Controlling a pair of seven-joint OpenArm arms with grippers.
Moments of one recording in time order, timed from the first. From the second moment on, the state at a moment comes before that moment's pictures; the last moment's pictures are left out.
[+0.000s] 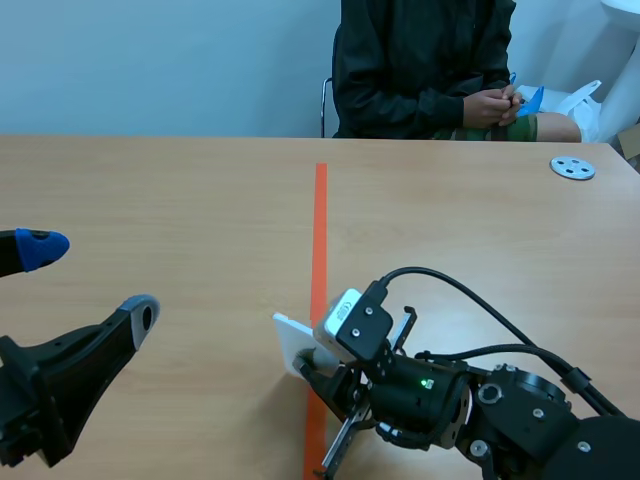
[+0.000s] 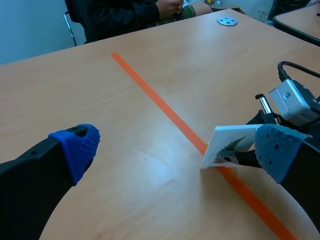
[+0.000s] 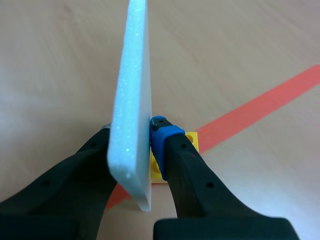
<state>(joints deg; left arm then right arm) 47.0 -32.3 -8.6 116.2 -21.4 -25.5 -12.3 -3.2 15.6 -29.3 66.3 -11.3 25.7 22.2</state>
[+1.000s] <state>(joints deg) 47.0 -32.3 -8.6 116.2 -21.3 -25.5 -12.3 2.9 17.6 3.4 69.7 14.8 15.8 3.5</state>
